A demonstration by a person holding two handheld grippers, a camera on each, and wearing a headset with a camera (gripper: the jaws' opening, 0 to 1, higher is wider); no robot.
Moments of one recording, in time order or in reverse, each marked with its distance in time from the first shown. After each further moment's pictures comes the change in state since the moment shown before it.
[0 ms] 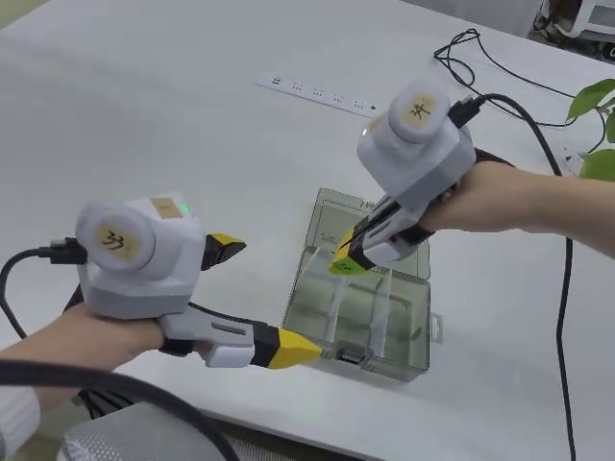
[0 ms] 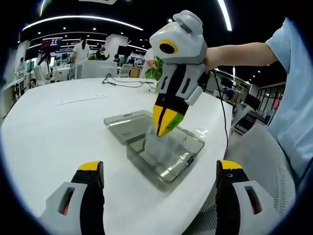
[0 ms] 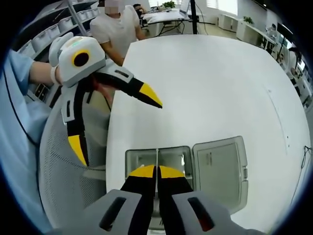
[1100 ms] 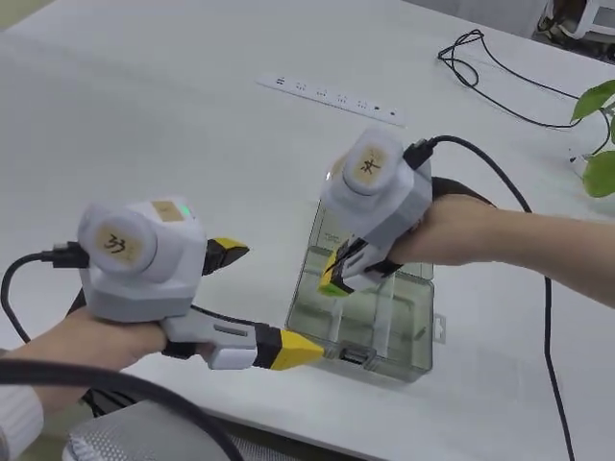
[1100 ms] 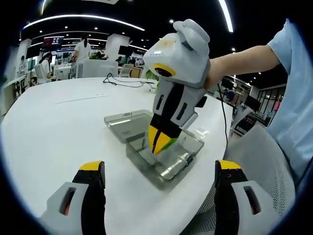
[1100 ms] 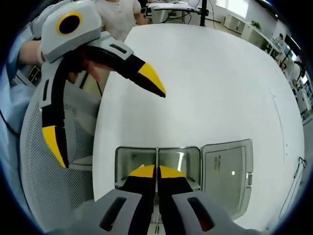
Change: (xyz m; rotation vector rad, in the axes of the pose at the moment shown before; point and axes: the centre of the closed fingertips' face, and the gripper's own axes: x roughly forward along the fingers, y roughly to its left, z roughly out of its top) left arm -0.003 -0.001 -0.002 -0.013 -0.007 0.003; right arm 0.040 -0.009 -0.014 -0.079 0.097 -0.071
